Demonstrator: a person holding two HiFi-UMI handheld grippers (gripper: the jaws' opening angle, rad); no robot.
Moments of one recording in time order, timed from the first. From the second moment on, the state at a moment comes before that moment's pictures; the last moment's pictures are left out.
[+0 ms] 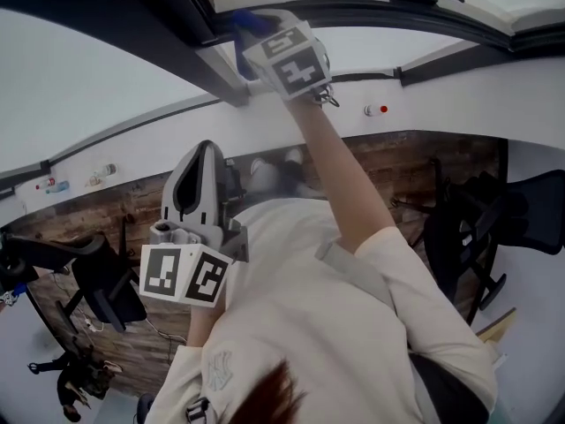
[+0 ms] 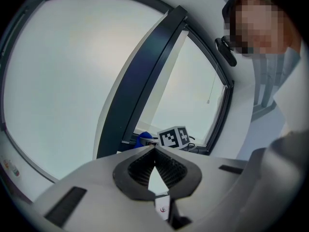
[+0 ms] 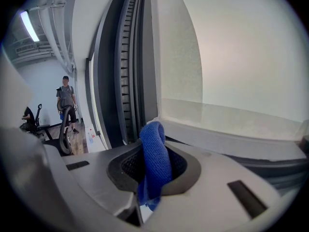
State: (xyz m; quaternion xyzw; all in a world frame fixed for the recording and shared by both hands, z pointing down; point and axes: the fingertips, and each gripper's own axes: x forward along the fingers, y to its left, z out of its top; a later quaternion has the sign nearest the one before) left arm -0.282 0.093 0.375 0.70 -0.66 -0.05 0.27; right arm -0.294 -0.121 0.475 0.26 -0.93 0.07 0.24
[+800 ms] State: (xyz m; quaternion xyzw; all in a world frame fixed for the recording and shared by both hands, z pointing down) left arm -0.295 0.074 0.377 0.73 -0.62 -0.05 0.29; right arm -0.293 -0.122 0.474 0.26 -0.93 0.05 0.25
